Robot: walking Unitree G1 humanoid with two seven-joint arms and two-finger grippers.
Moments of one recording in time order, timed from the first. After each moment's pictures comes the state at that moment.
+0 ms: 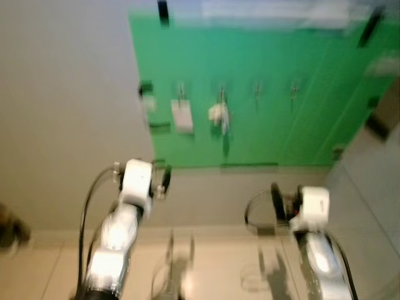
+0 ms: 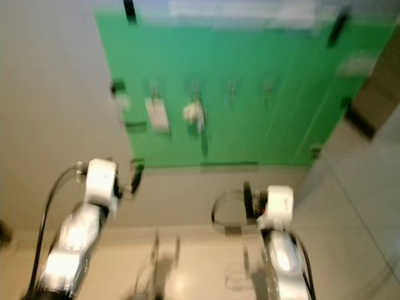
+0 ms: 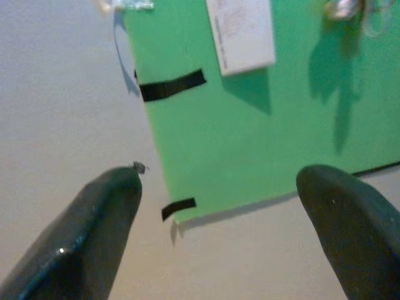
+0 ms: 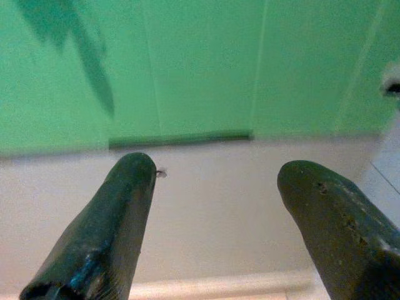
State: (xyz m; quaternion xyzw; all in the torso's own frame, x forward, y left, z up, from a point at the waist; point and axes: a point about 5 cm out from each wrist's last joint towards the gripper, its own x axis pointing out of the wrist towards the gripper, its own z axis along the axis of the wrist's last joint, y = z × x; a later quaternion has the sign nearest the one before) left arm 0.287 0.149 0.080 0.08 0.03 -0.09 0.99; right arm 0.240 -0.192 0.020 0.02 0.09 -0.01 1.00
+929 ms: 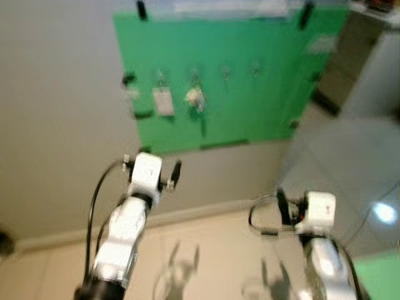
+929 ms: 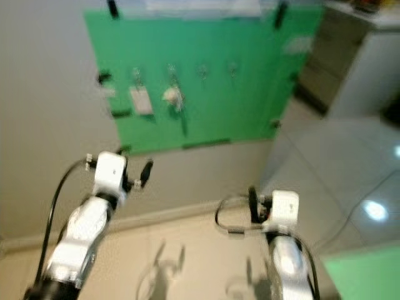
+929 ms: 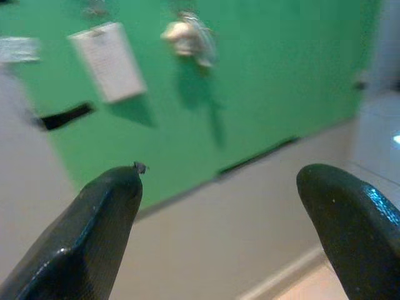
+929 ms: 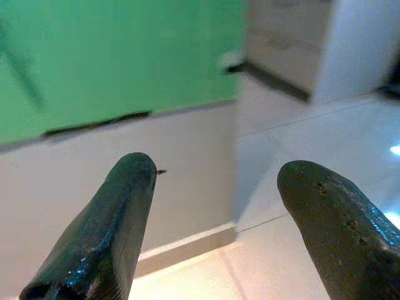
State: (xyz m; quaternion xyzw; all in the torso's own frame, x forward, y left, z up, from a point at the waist) left arm 0.286 0.147 0.079 0.08 0.03 -0.10 0.99; right arm 0.238 -0.195 0.035 0.02 0.08 -0.03 1.00
